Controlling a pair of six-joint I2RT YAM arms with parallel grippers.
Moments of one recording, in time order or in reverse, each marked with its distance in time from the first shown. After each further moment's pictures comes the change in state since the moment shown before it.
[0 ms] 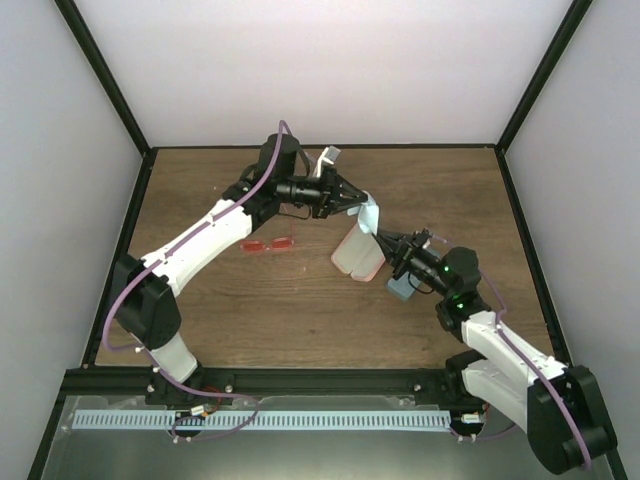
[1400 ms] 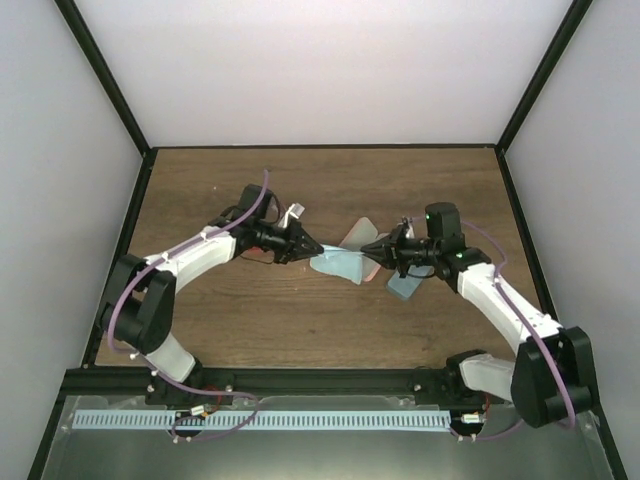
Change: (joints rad) left arm 0.140 -0.076 -0.483 -0.069 0.060 0.288; right arm -0.072 0.218 0.410 -0.918 -0.341 -0.770
